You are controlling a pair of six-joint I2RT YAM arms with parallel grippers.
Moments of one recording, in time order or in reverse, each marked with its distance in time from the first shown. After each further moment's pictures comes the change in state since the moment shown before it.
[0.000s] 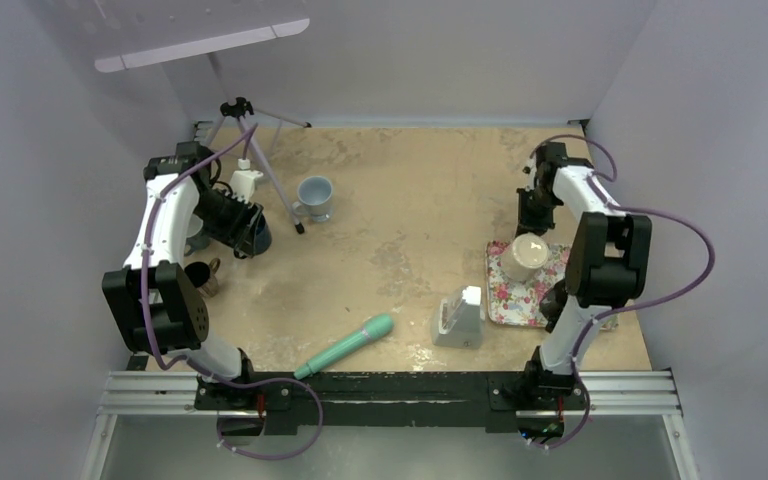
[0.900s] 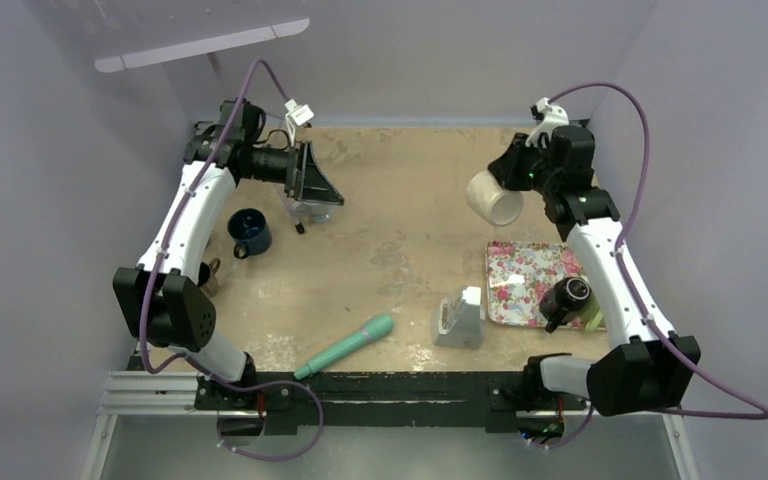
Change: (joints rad) left arm -0.272 0.016 0.196 0.244 0.887 -0.507; right arm 0.149 -0.648 -0.195 0.524 -0.173 0.161
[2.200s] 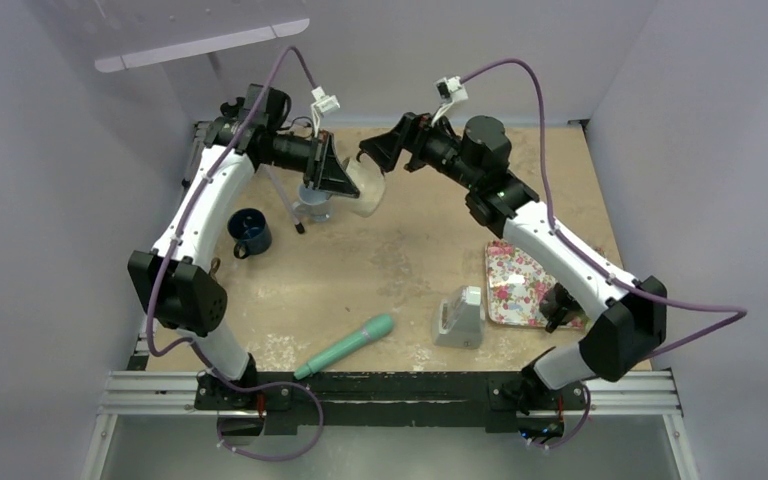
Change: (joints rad) left arm -0.132 0.084 0.135 0.151 0.088 -0.156; right arm 0.504 0.233 0.131 0.619 -0.136 0.337
